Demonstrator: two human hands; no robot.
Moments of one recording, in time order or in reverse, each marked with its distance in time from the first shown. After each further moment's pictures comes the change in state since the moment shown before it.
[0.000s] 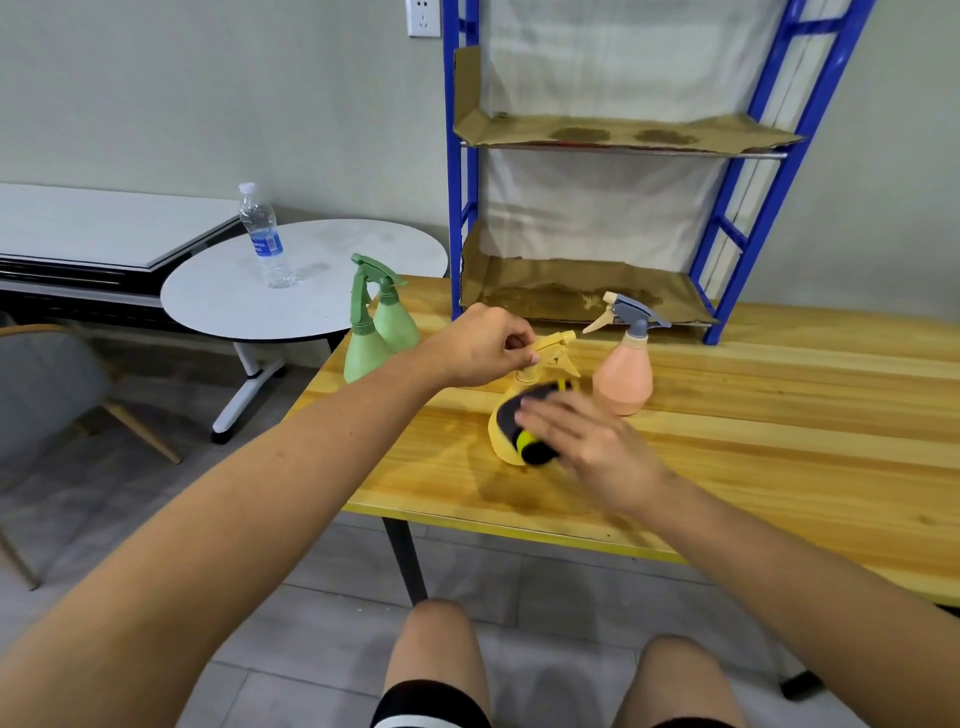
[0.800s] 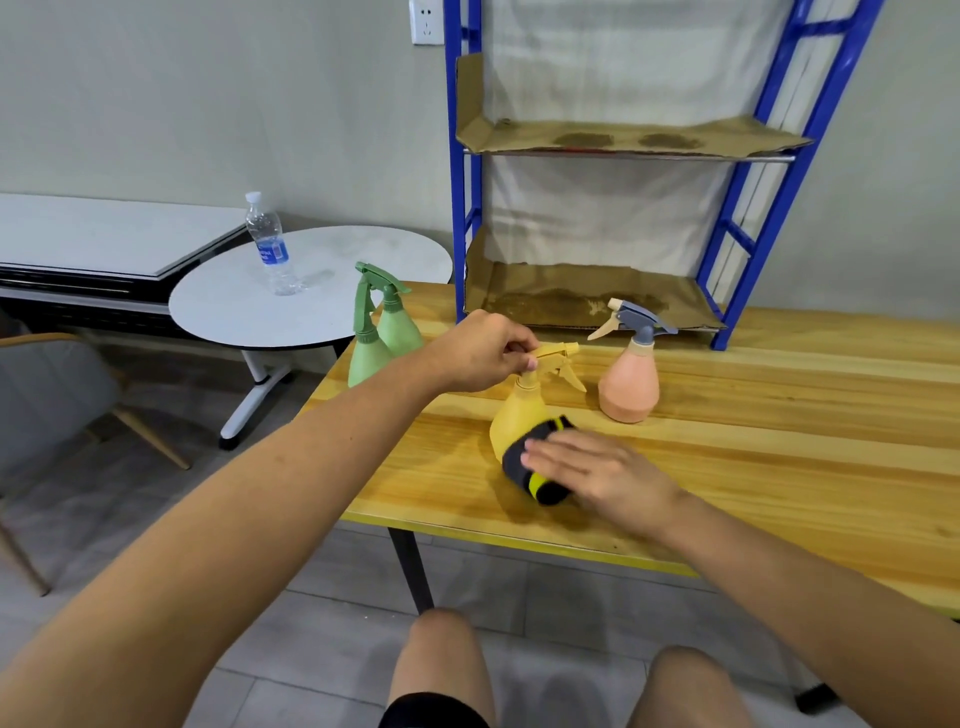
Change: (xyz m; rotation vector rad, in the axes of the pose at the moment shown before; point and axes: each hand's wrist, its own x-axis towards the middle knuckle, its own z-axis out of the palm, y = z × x) left_hand 0.003 -0.002 -0.005 0.011 -0.057 -0.023; right_hand -0.025 0.011 0.018 0.075 -0.084 -0.142
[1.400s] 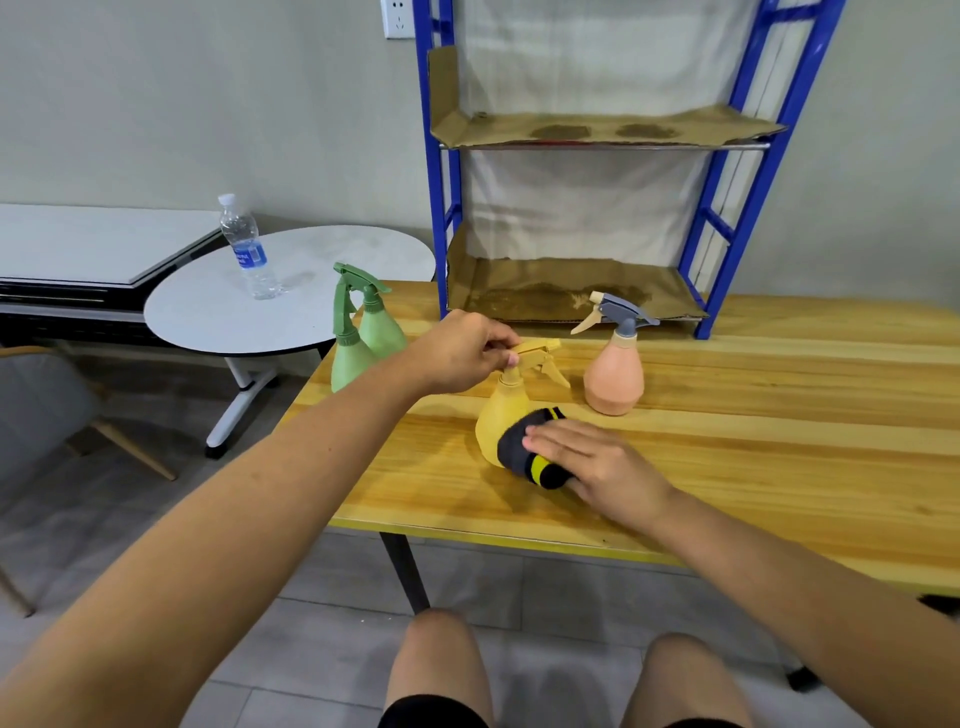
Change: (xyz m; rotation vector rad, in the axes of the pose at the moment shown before) left_hand 0.002 -0.007 0.003 0.003 0.019 -0.003; right_hand -0.006 0.003 0.009 0.190 0.125 0.193
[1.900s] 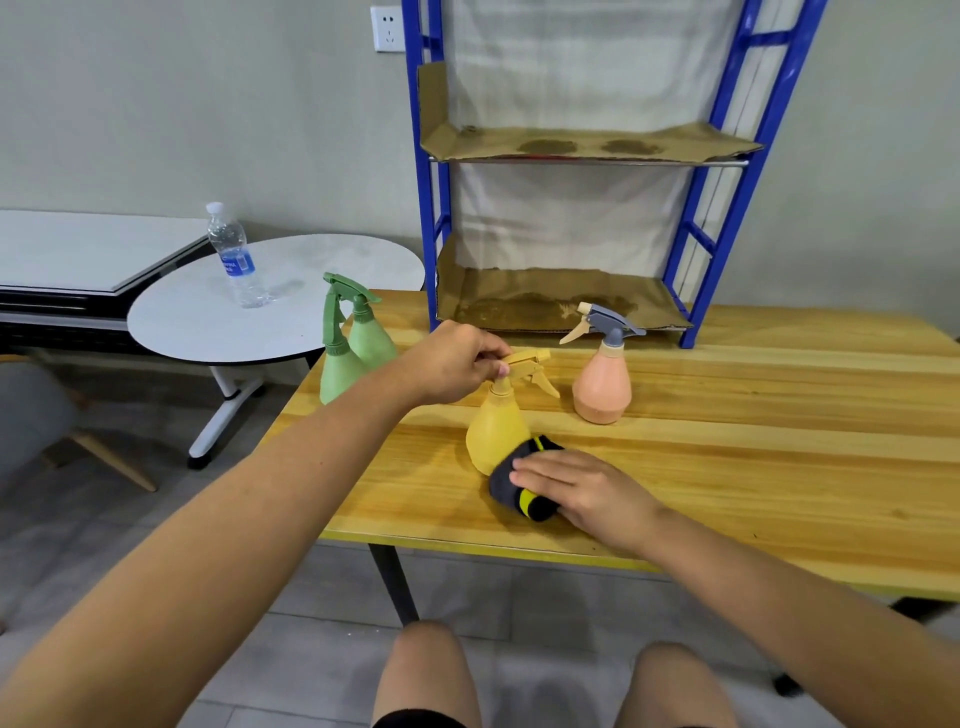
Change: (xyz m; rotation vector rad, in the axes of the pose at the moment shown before) left_hand -0.001 0.003 0.000 0.006 -0.011 0.012; right_hand -0.015 -0.010 0.001 -0.012 -0.075 -0.090
